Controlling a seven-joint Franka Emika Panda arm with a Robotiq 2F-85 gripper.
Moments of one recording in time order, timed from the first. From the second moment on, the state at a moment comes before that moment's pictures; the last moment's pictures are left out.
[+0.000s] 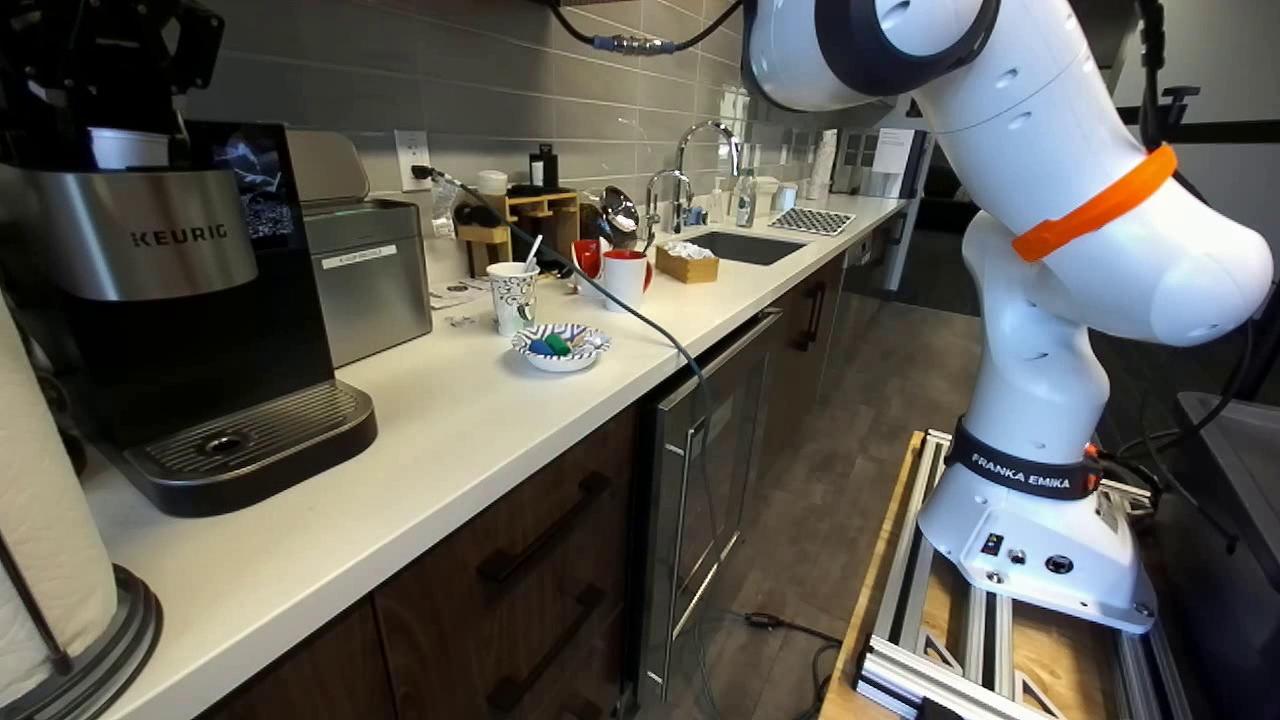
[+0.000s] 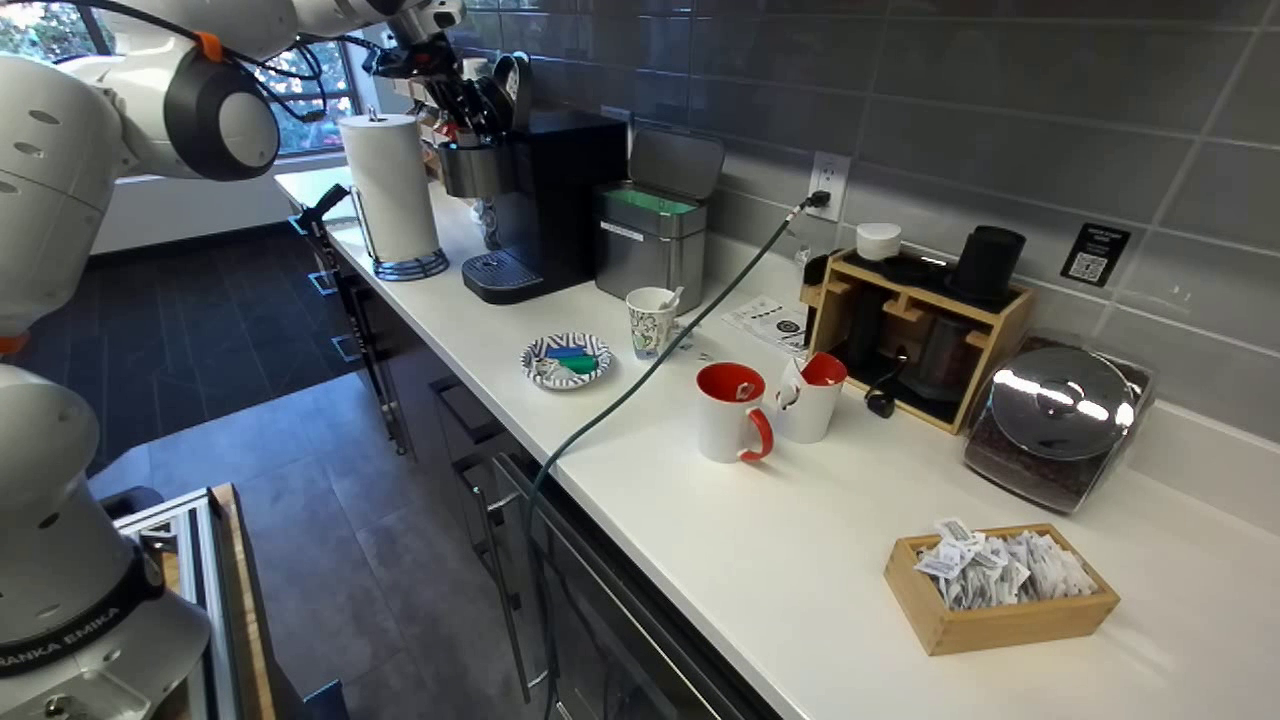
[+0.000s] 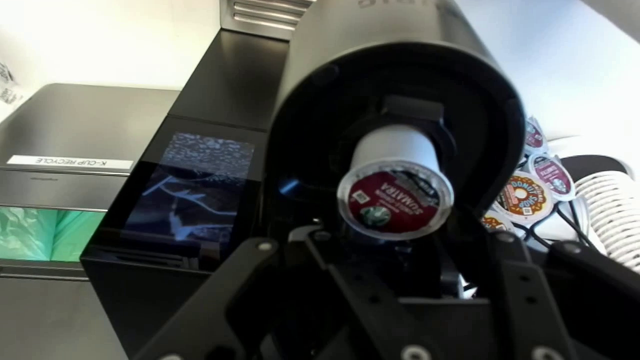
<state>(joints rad) 0.69 0.75 0.06 -0.68 -0.31 1.78 0.55</state>
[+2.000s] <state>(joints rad) 0.84 0.20 0.08 -1.39 -0.15 1.73 1.31</state>
